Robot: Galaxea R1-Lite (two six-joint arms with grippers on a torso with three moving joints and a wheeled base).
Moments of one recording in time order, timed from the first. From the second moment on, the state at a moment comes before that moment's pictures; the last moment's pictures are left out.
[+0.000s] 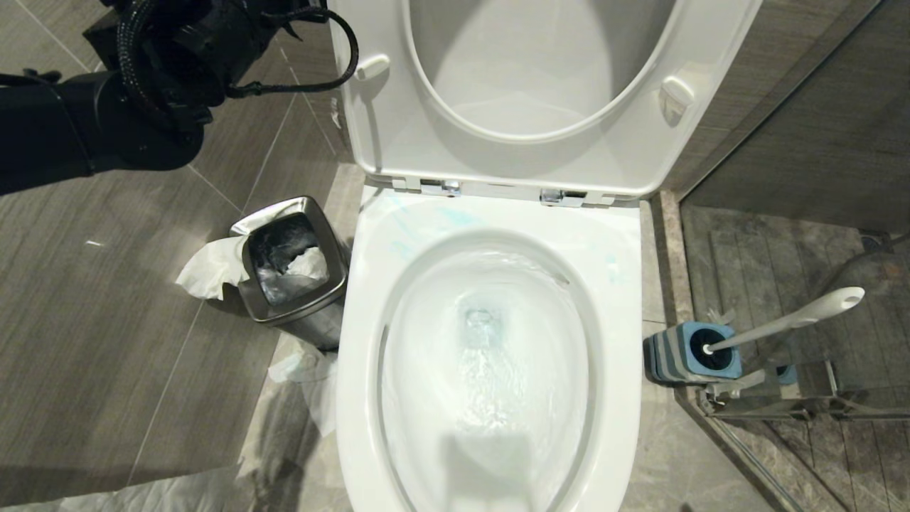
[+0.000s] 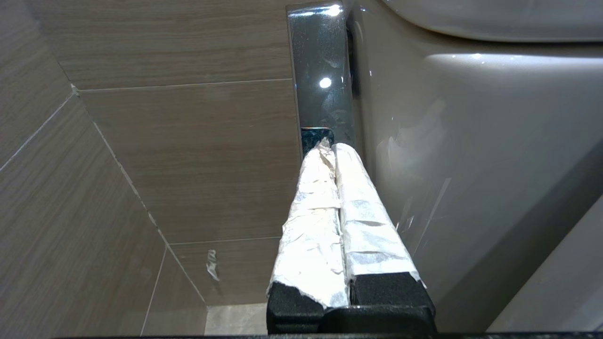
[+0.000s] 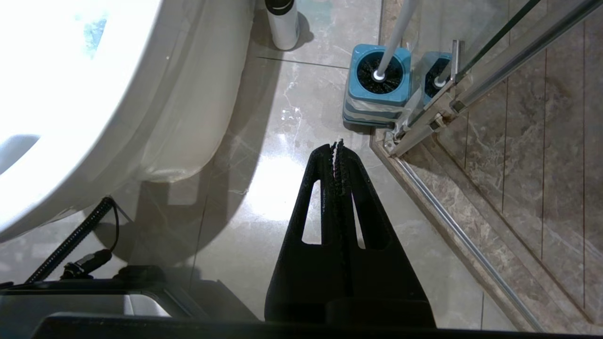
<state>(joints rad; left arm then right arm) -0.39 2.00 -1.96 -0.57 0.03 0.23 0.00 0.00 -0.04 0.08 -0.02 0.07</state>
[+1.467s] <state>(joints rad) -0.41 1.83 -1.96 -0.57 0.04 0.24 0.00 0.00 -0.04 0.08 -0.02 0.07</state>
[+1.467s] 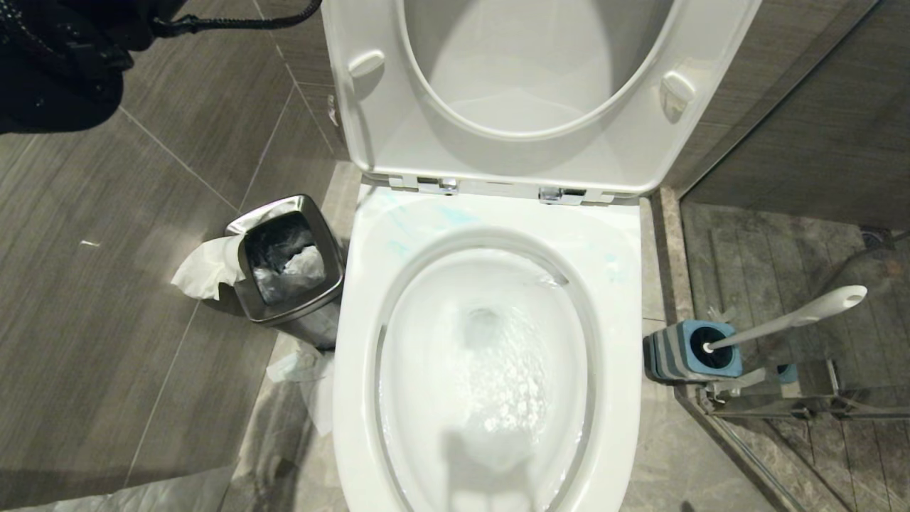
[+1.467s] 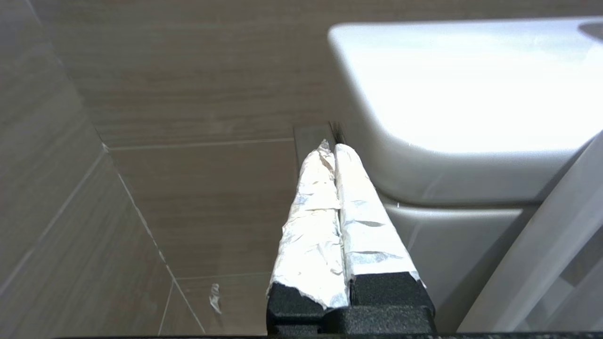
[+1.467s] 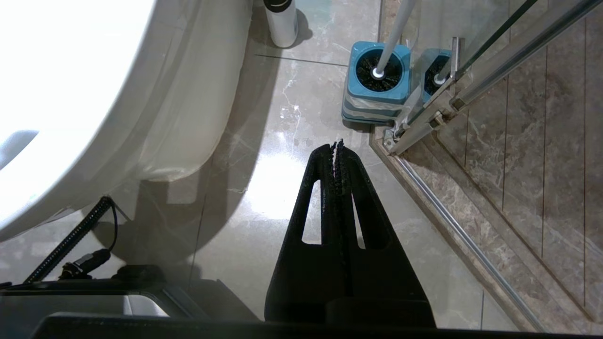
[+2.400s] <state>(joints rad) -0.41 1.74 -1.93 -0.51 0.04 0.23 0.00 0.00 -0.04 0.08 -0.02 0.07</state>
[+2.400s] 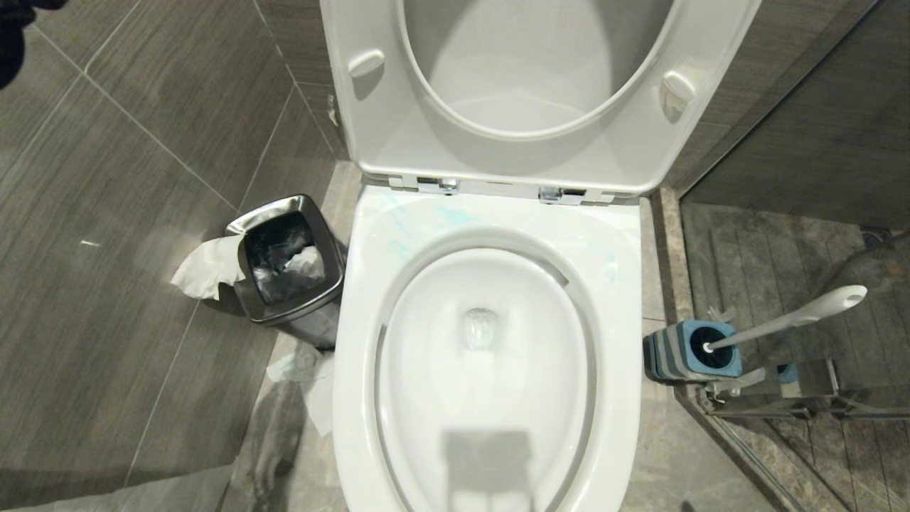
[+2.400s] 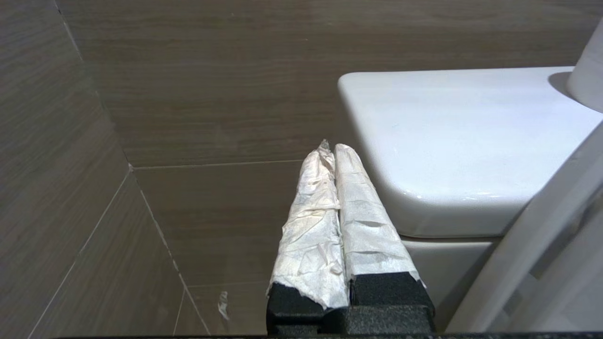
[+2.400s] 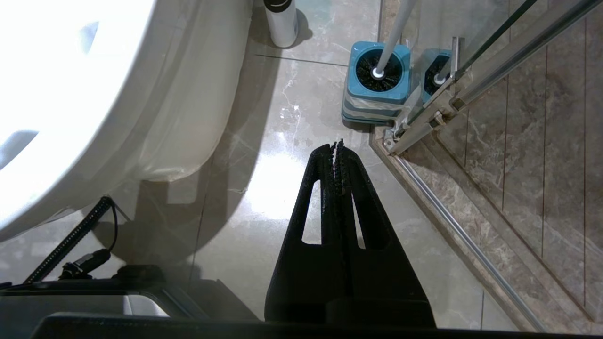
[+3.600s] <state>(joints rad) -0.40 1.38 -1.91 0.55 0.02 0.17 0.00 0.00 -0.04 0.08 -0.02 0.07</state>
